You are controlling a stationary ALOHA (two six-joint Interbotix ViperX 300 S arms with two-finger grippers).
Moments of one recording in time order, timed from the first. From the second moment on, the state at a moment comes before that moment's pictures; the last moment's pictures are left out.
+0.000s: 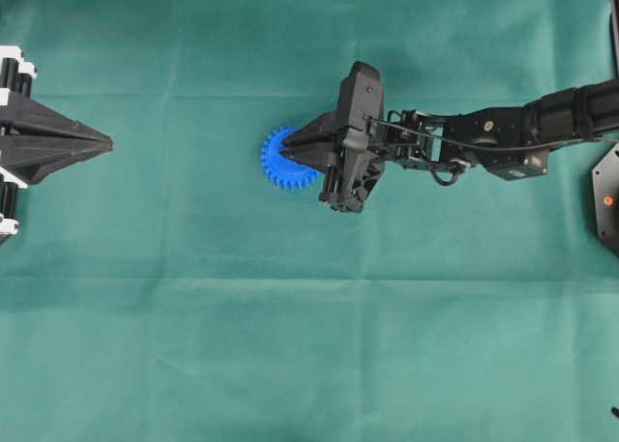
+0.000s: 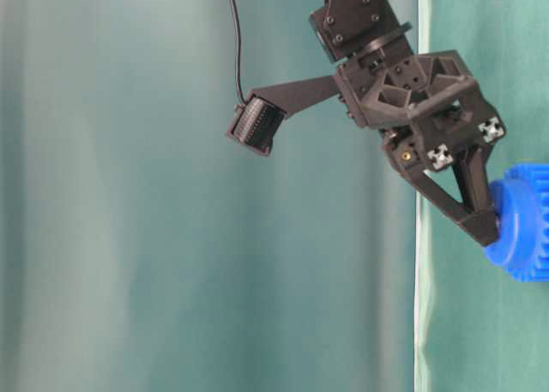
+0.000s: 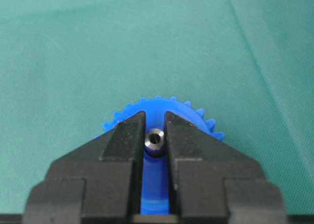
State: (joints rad) left arm -0.01 -0.96 1.16 0.01 -0.23 -0.01; right arm -0.10 0.27 0.69 0.10 -0.50 0.01
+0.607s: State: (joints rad) left arm -0.01 -0.96 1.16 0.01 -0.23 -0.01; right arm -0.10 0.12 0.69 0.10 -0.44 0.00
